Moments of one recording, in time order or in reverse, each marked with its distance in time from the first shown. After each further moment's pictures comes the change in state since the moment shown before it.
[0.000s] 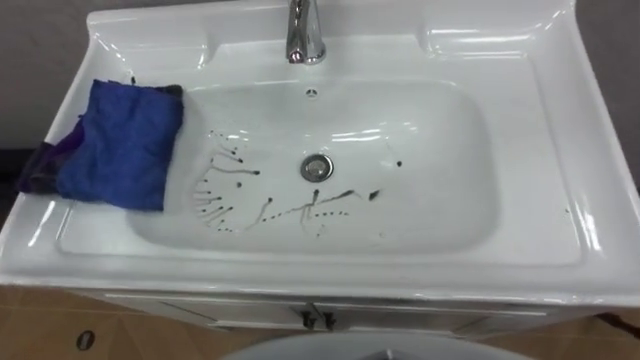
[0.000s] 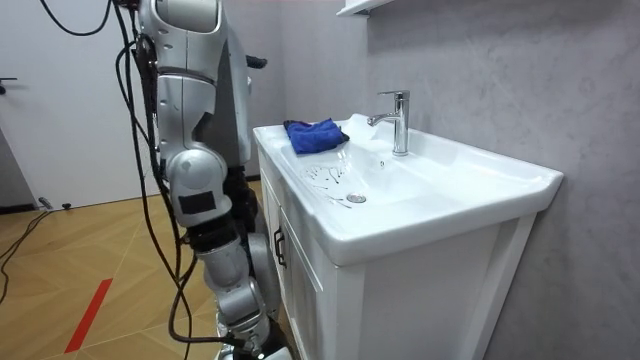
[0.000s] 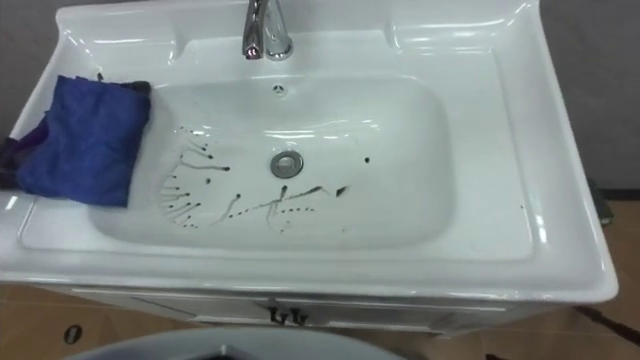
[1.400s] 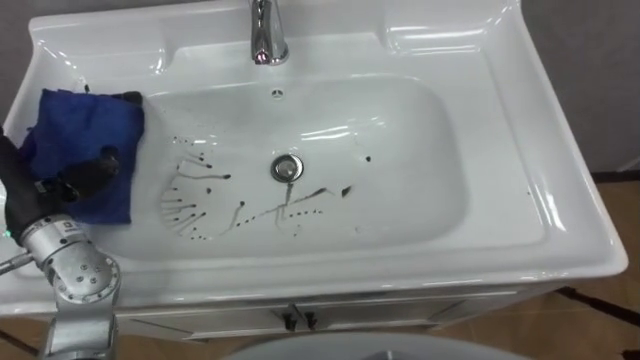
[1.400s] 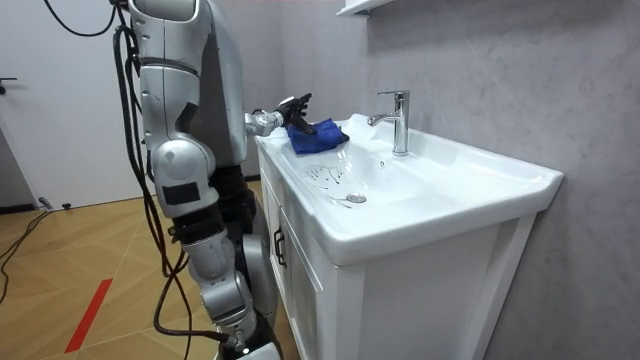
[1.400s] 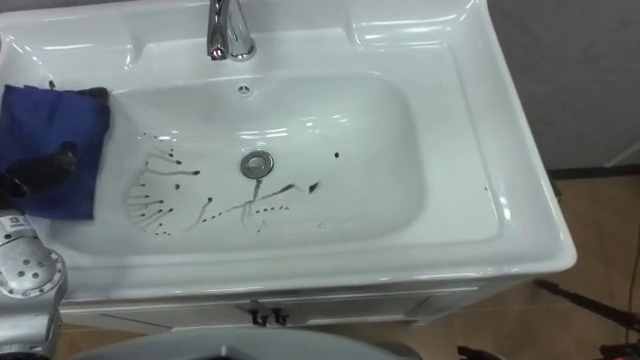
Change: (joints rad) left arm 0.019 -0.130 -0.357 0.245 0.227 0.015 -0.283; right arm -0.049 0.030 0.069 0.035 0.014 0.012 0.044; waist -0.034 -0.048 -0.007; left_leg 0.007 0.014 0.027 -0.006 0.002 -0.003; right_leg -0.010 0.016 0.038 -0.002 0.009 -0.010
